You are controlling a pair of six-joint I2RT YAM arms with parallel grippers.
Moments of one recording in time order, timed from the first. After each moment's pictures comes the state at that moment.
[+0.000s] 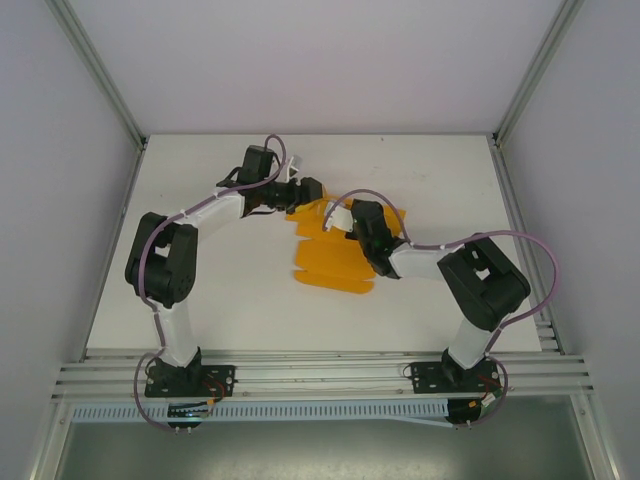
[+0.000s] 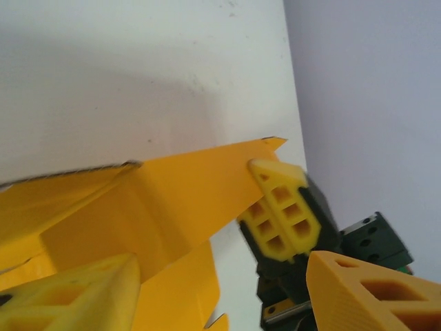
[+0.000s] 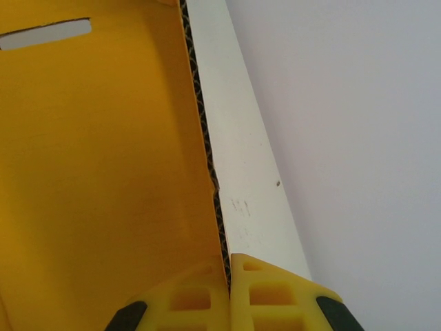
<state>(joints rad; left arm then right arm) -0.39 1.92 1.35 -0.14 0.81 -0.69 0.68 1.72 0.79 0.52 0.42 -1.00</state>
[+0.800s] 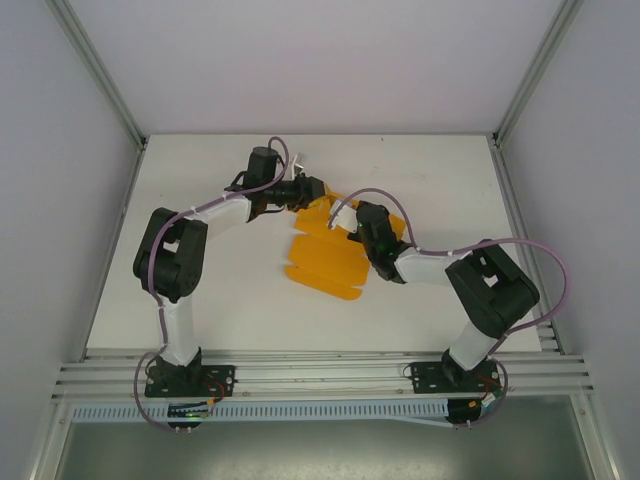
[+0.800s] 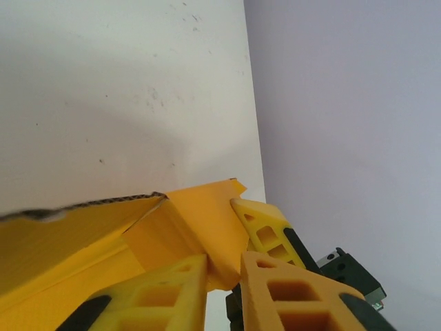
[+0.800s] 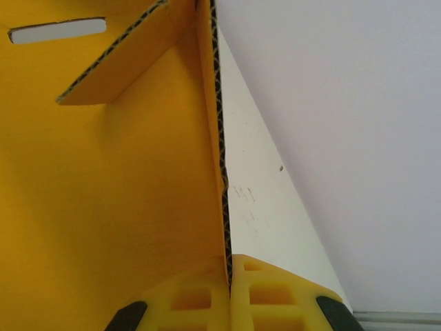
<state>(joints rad) -0.41 1.98 1.32 0.12 0.86 -0.92 0.67 1.65 0.73 0.53 0.43 -0.86</state>
